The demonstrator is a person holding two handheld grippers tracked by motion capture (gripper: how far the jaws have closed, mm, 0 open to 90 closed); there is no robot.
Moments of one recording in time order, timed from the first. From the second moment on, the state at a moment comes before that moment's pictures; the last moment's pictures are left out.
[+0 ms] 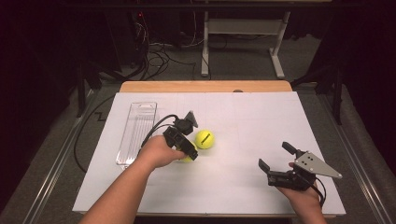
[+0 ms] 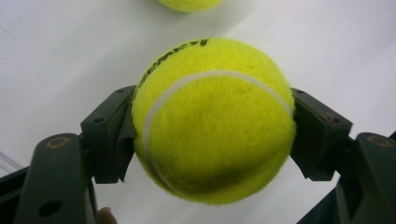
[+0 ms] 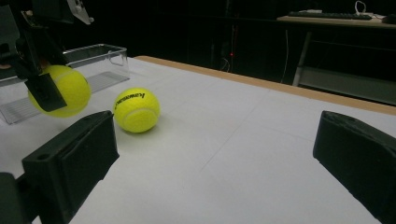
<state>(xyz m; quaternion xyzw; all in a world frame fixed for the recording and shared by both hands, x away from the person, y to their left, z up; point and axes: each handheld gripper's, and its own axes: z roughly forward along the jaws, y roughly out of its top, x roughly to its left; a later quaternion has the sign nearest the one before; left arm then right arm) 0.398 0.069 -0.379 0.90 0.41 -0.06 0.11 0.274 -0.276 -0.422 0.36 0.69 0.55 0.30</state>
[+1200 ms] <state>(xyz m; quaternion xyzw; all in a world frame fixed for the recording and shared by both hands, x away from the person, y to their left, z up) 0.403 0.106 -0.346 0.89 0.44 -0.06 0.13 0.274 -0.275 -0.423 0.36 0.69 0.55 0.30</state>
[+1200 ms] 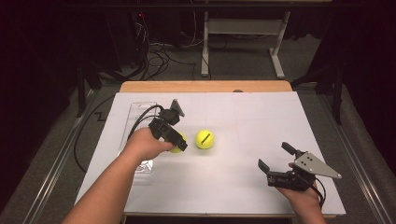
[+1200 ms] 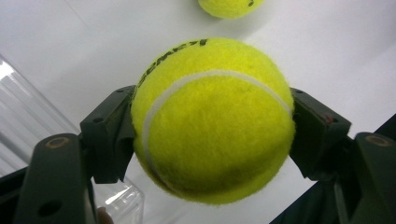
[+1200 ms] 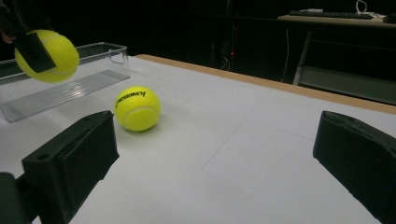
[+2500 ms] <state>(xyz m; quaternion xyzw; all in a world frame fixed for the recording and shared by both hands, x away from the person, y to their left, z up) 0.418 0.171 -0.338 0.85 0.51 -0.04 0.13 0.274 -0.274 -0.423 0.36 0.69 0.55 0.30</state>
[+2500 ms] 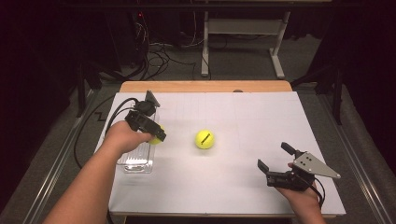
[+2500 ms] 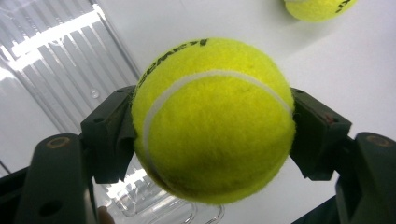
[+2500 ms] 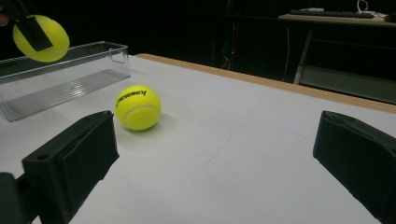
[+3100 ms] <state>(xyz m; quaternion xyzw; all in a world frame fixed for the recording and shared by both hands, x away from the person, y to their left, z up) 0.421 0.204 -0.337 0.83 0.55 -0.03 0.13 0.274 -0.275 -0.423 0.36 0.69 0.55 0.30</state>
